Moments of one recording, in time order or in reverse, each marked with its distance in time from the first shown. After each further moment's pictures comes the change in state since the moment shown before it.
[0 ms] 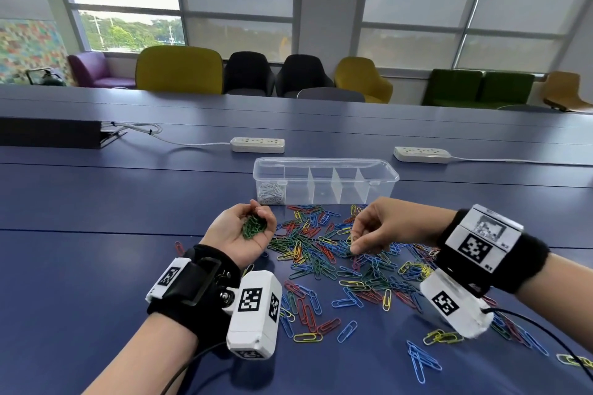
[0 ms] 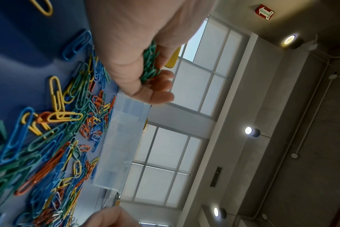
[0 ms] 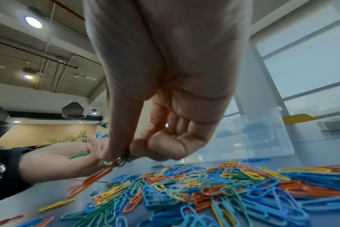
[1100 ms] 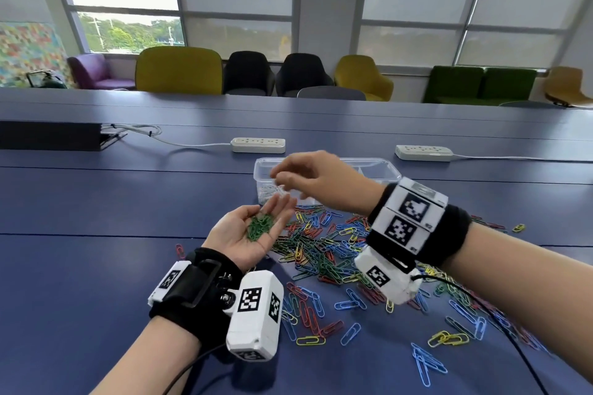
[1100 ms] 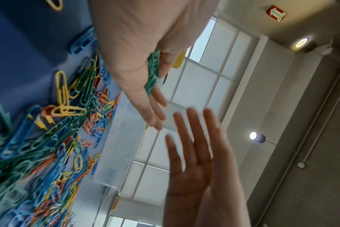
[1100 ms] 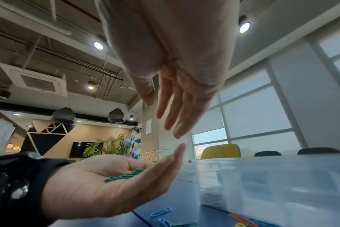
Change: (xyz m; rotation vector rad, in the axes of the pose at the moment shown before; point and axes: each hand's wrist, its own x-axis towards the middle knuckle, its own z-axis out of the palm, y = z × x) left_hand -0.007 -0.004 0.009 0.079 -0.098 -0.026; right_hand 0.044 -0.086 0.019 -0.098 0.411 -0.429
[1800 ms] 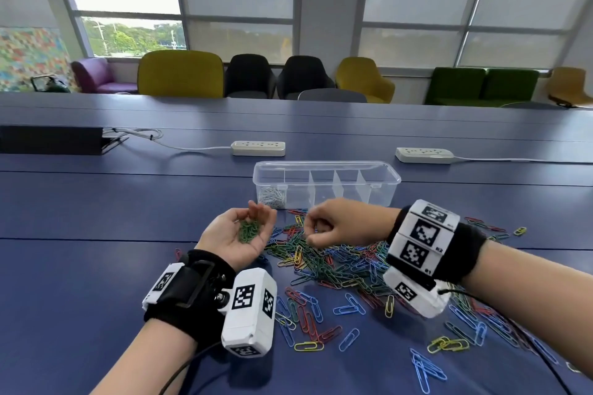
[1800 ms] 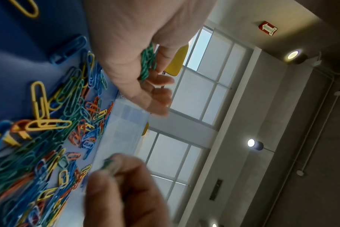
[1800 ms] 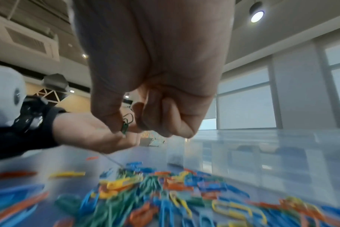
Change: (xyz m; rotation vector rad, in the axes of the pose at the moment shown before) left_hand 0.003 0.011 -0.008 -0.058 0.081 0.047; right_hand -0.028 0.030 0.000 -0.292 -0.427 0.098
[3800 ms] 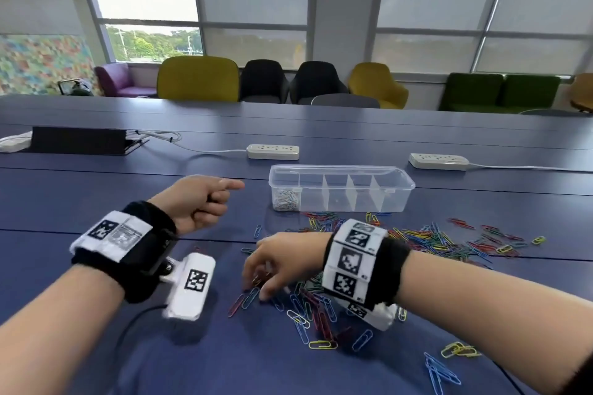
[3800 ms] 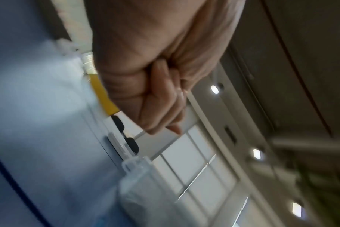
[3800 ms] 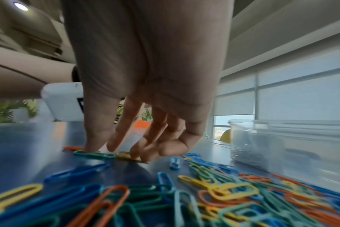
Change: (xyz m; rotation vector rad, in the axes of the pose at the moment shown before) left_hand -0.032 0.087 0.015 1.120 0.091 0.194; right_hand 0.048 -0.064 0.041 -0.056 -0.251 -0.247
